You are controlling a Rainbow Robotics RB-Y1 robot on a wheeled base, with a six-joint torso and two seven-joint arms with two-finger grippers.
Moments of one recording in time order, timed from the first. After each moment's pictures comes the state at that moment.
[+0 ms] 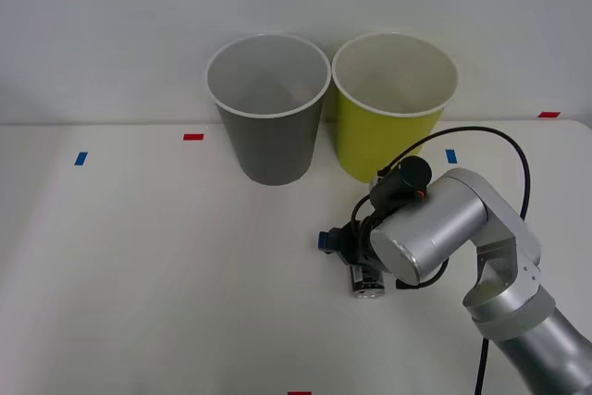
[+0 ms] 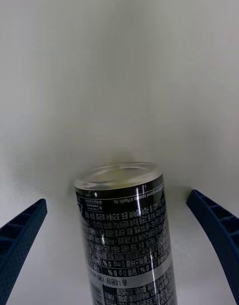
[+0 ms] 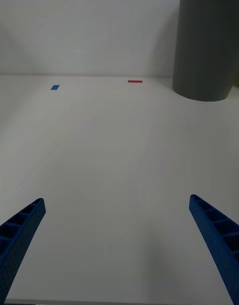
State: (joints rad) right arm -0.36 -0.30 0.47 -1.86 -0.29 1.54 0.81; left arm 1.24 0.09 -0.01 -1.94 -0.35 -0.75 -1.05
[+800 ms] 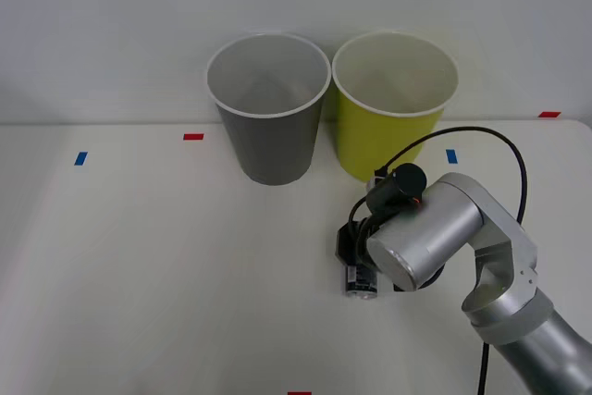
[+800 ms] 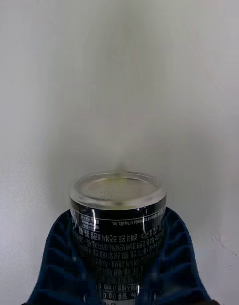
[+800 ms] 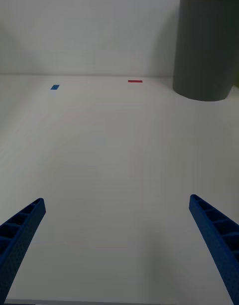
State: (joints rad) right arm -0.36 -0.32 0.50 -1.86 -0.27 1.51 0.80; left arm 1.24 0.09 -0.01 -1.94 -0.35 -0.75 -1.05
